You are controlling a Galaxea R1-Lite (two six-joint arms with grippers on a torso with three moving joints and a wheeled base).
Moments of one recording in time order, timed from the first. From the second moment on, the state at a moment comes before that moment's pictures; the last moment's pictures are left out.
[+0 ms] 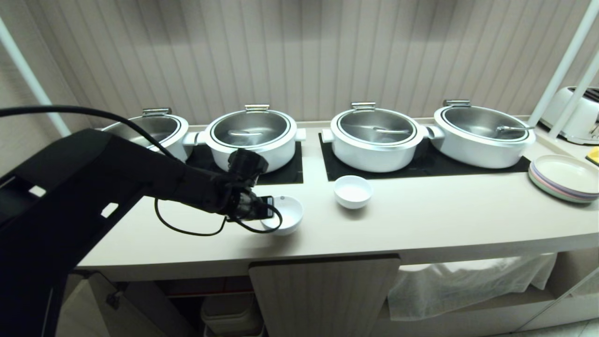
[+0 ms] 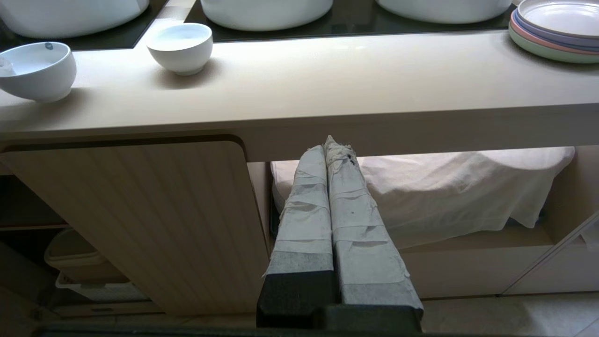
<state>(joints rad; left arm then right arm) -0.42 2.22 -1.41 0.05 0.14 -0.41 0.00 0.00 0.00 0.00 0.00 0.02</state>
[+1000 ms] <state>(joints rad) -0.41 2.30 -1.51 0.05 0.16 -0.42 0.00 0.00 0.00 0.00 0.00 0.02</state>
